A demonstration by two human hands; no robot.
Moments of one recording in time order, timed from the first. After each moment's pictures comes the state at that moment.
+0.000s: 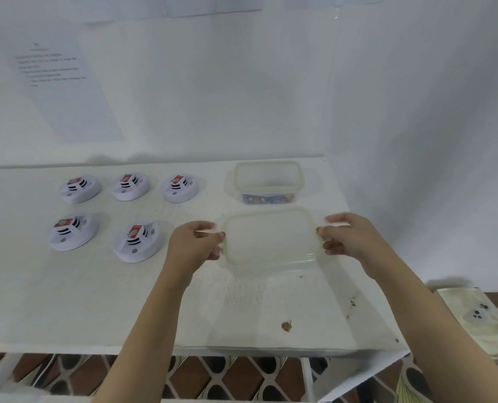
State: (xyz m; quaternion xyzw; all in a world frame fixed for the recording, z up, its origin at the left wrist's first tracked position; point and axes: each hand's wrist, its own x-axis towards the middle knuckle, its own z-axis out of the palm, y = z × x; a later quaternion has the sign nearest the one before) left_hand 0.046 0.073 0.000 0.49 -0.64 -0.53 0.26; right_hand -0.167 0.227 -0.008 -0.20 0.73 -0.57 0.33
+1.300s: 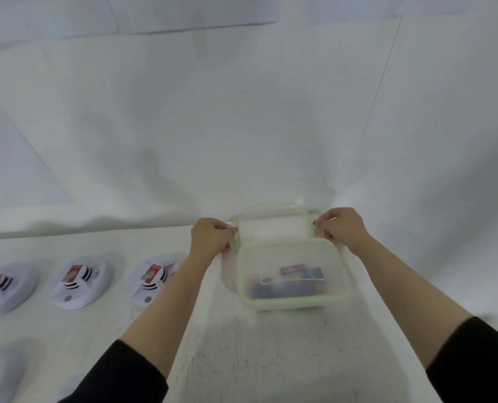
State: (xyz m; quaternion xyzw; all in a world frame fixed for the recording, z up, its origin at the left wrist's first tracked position) left_hand -0.147 -0.177 -0.042 0.48 -0.71 -0.46 0.22; right_hand -0.344 -0.010 -0.035 -0.19 0.84 -0.46 0.23
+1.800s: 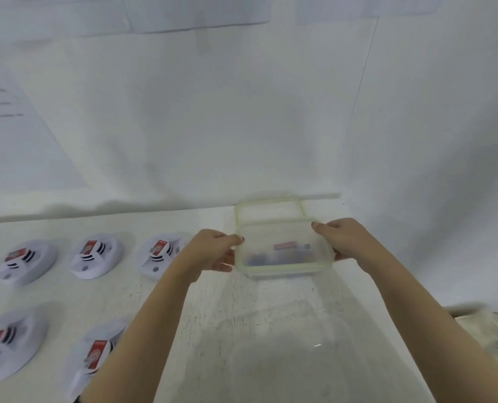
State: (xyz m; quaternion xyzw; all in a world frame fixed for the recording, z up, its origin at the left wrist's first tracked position) left_hand -0.085 -0.107 -0.004 0.44 -0.68 -0.58 0.06; right_hand -0.275 0.056 -0.003 -0.21 0.85 -0.39 0.28
